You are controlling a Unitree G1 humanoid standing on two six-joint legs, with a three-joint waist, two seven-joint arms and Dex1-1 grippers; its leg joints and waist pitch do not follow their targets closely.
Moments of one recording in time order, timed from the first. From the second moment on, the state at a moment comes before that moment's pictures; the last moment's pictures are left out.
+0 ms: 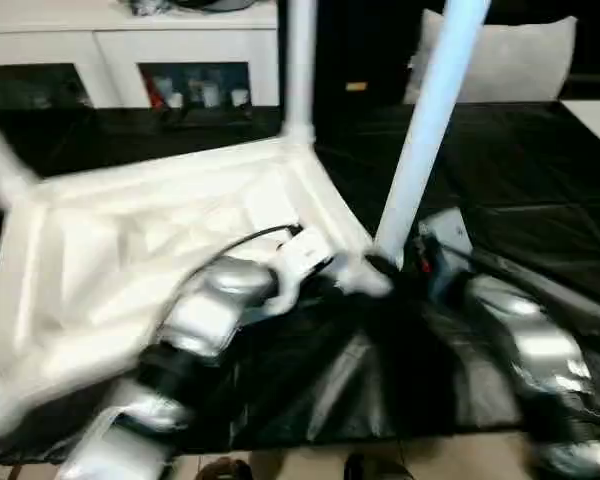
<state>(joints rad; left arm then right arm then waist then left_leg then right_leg) -0.58 0.05 -0.29 0.34 0.10 0.55 -0.68 -0.40 -0.18 -0.04 0.25 0.15 0.40 0.44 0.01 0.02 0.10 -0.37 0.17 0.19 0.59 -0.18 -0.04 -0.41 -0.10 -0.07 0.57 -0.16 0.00</state>
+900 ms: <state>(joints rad) -0.59 0.32 -0.39 0.38 0.08 0.16 -1.00 -0.31 -0.49 0.01 0.21 0.23 0.24 0.92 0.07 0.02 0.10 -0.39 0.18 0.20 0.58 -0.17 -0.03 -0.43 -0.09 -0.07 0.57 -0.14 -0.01</state>
